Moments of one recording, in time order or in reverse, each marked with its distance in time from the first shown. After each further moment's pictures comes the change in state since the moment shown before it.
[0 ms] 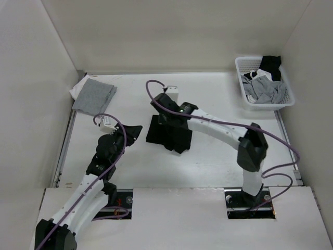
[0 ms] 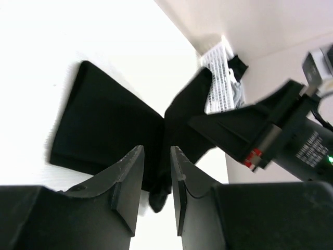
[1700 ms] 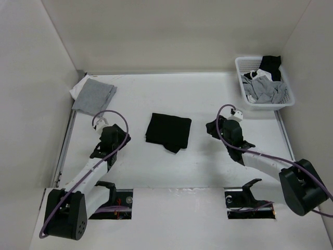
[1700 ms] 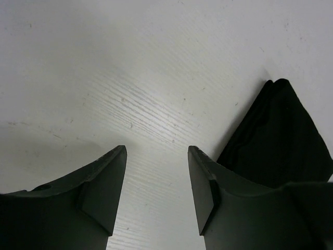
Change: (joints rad) left arm 0.207 0.311 0.043 -0.201 -0.188 0.195; right arm -0.459 -0.641 -1.173 0.997 -0.214 -0.014
